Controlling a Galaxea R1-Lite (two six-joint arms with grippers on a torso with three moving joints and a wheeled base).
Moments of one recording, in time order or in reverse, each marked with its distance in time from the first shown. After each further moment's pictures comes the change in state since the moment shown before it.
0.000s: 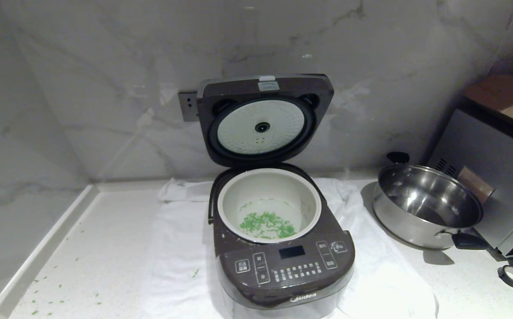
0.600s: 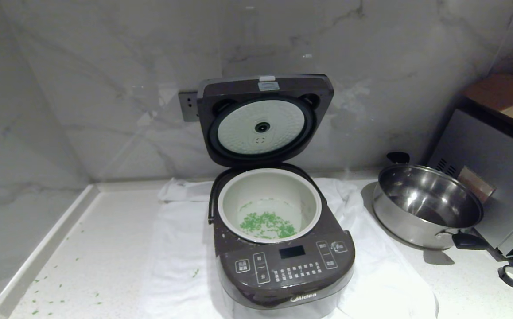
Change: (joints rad) left arm -0.001 0.023 -0.025 -0.001 -0.004 -0.003; right arm 0.000 0.000 0.000 -0.001 0.000 0.000
